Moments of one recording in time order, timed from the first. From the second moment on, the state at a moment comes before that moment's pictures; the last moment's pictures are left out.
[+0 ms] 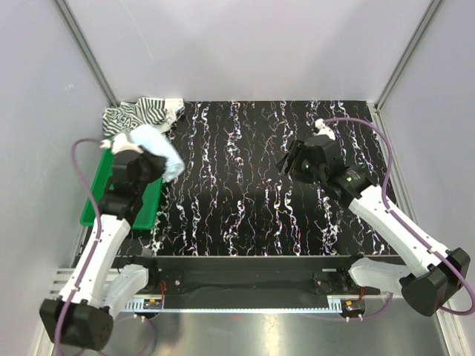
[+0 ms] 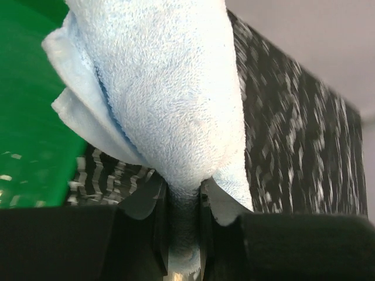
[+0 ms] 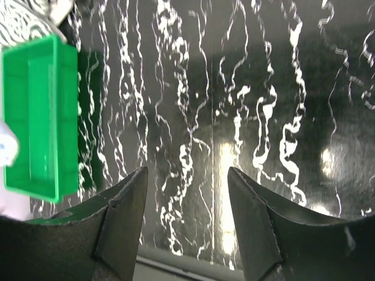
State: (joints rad) left arm -0.21 0.89 0.82 -0.32 -0.10 -0.64; right arm 0.59 1.15 1.13 -0.58 0.18 0.75
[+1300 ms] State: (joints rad) left arm 0.24 1.83 0.63 0.77 -0.03 -1.14; right arm 0.59 1.18 1.00 -0.60 0.01 0.75
